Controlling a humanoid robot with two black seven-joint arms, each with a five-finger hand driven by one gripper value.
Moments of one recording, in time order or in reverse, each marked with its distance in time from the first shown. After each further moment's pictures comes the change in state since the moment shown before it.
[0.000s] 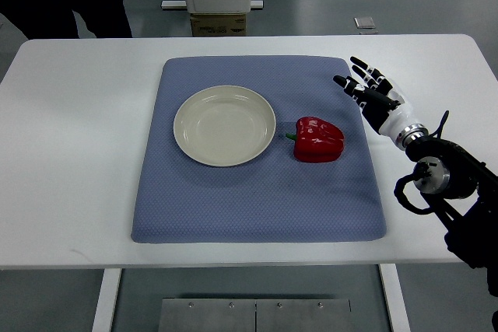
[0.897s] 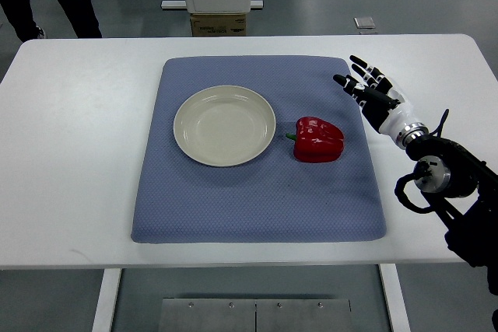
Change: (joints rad) left arm 0.000 0.000 0.000 0.000 -0.001 0.000 0.000; right arm 0.007 0.000 0.000 -0.006 0.000 0.009 0.001
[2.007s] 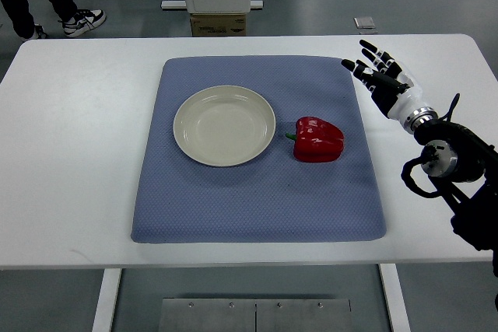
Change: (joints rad) left arm 0.000 0.000 0.000 0.000 0.001 0.000 0.000; right arm 0.067 -0.022 -0.003 -0.052 -0.001 0.000 -0.001
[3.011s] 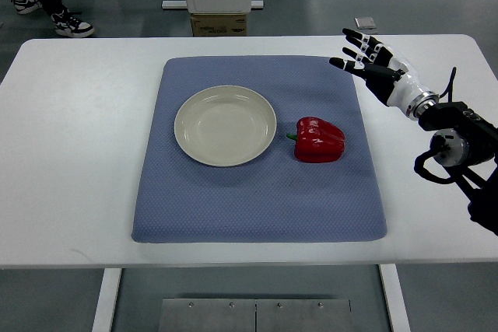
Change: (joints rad) left arm 0.000 0.000 0.000 0.000 0.000 0.000 0.000; right arm 0.097 -0.085 -0.154 0.012 -0.013 0.117 0.002
